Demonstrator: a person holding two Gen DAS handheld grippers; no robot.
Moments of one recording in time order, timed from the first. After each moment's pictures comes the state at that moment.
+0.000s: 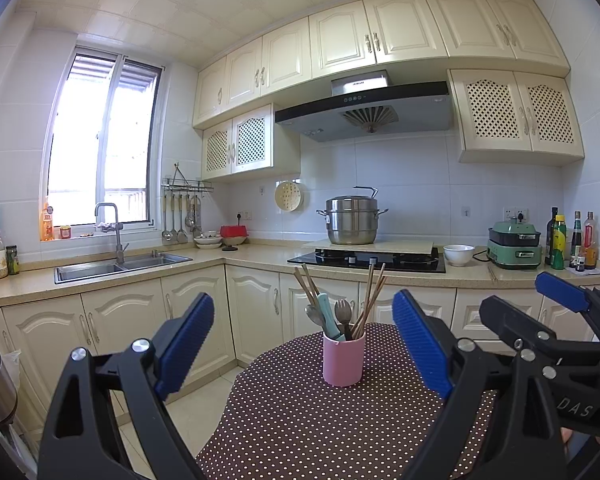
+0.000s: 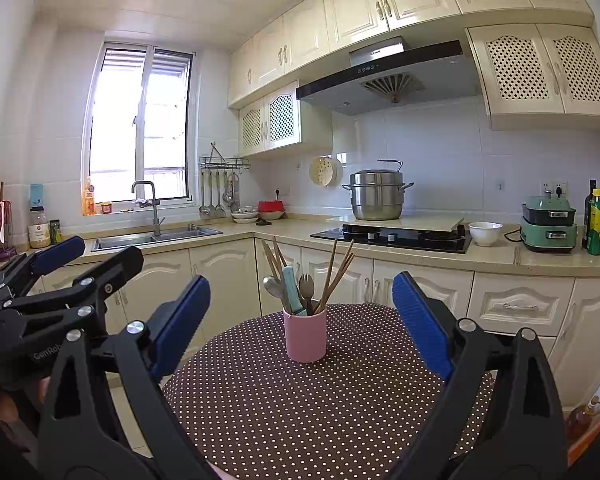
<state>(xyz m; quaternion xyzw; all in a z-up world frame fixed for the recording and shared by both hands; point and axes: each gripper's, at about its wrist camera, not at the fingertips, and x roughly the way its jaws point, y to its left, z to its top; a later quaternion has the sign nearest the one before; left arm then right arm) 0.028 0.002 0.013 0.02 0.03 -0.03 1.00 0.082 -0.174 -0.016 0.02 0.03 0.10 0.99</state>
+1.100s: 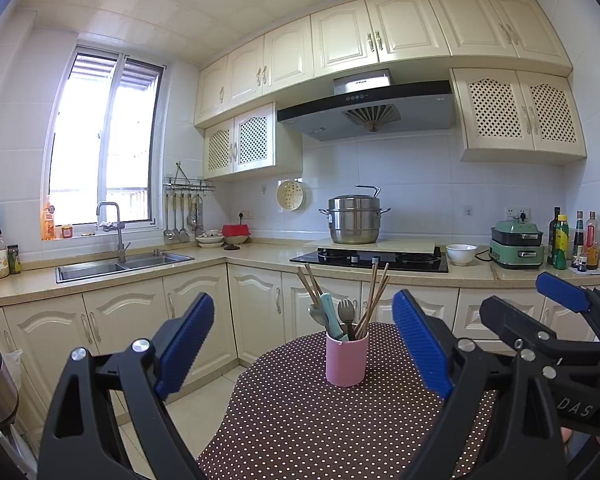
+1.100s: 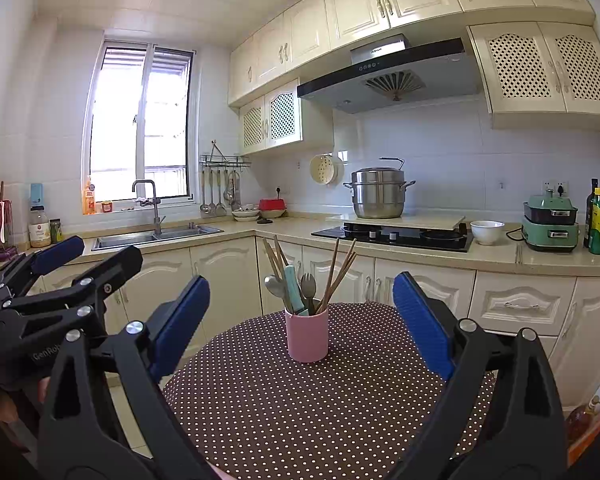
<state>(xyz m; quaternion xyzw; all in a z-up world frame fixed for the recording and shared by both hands) 0.028 0.010 0.014 0.02 0.04 -0.03 1.00 0.082 -0.170 -0.013 0.02 0.03 0.10 0.99</state>
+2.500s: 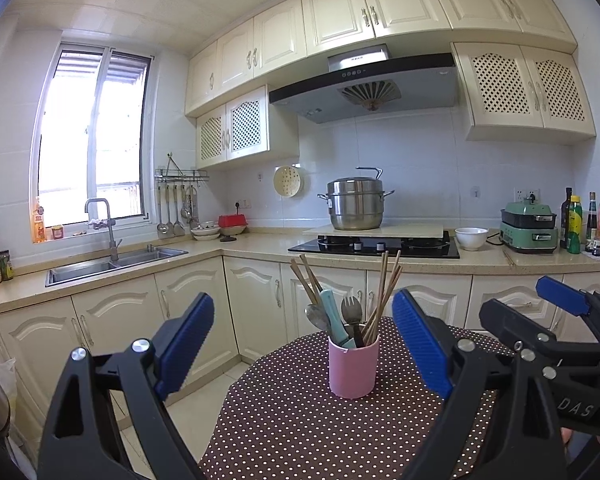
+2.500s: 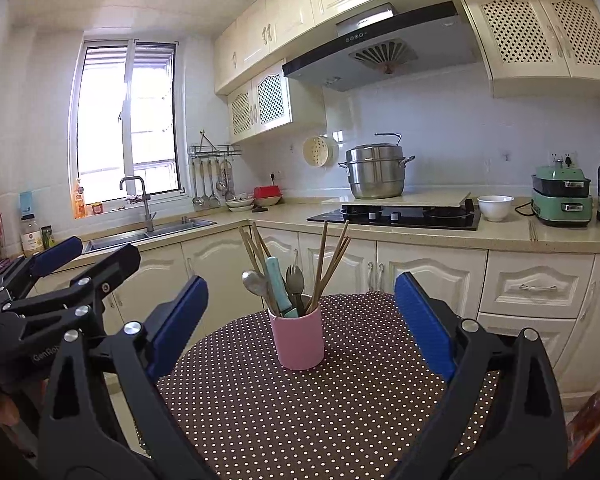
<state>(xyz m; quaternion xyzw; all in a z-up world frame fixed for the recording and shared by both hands) 0.120 -0.013 -0.001 0.04 0.06 -0.02 1.00 0.168 -0.191 -0.035 0.05 0.06 0.10 0.99</state>
